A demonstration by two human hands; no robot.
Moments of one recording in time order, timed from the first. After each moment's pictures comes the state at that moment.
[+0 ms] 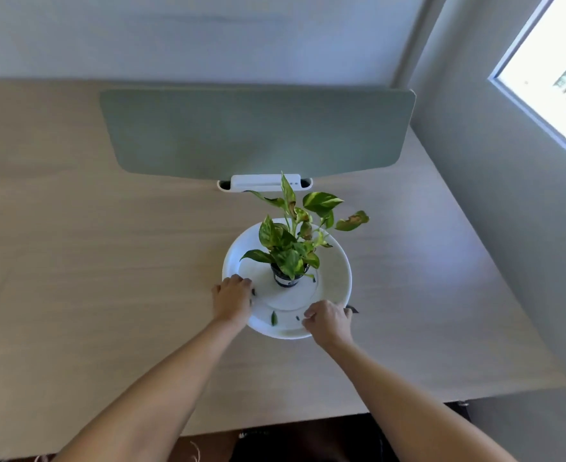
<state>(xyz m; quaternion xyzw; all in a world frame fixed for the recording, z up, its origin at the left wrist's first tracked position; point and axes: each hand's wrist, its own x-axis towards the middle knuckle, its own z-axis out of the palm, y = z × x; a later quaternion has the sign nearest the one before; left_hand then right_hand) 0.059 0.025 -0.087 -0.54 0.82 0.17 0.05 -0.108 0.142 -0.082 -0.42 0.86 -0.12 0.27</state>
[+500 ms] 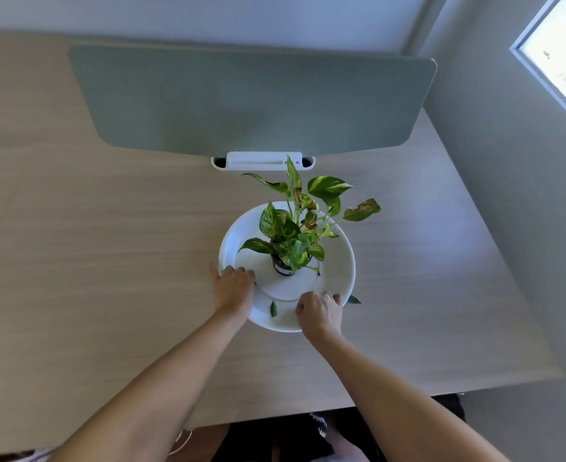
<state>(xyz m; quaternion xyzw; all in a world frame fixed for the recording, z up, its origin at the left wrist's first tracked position) 0.046 0.021 -0.097 -0.54 0.83 0.08 0.09 -0.094 0.123 -0.099 -0.47 0.86 0.00 0.19</state>
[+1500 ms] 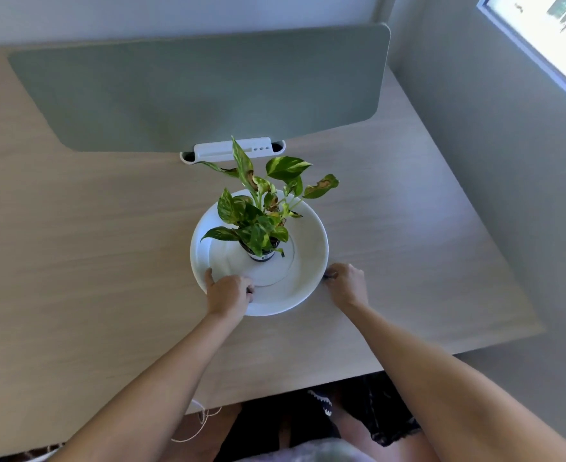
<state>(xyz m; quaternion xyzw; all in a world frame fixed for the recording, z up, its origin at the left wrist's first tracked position) 0.028 0.062 -0.101 -0.52 0.82 0.24 0.02 -0.190 0.162 -0.099 -0.33 0.88 -0.19 0.27</state>
